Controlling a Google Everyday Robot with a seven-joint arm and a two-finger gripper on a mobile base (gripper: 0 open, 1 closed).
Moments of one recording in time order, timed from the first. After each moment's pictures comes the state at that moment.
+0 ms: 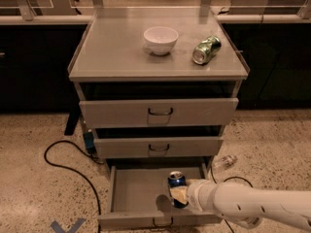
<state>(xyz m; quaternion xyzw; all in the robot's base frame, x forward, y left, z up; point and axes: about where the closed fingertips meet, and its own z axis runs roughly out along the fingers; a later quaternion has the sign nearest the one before) 0.466 -0.103 0.483 -0.23 0.91 0.16 0.32</state>
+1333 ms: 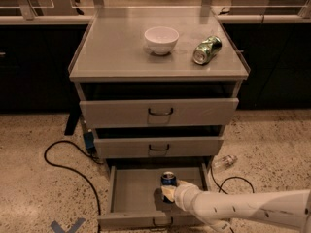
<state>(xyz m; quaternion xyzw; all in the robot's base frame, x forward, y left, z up) 0.520 -0.079 0.381 -0.17 0.90 0.15 0.37</state>
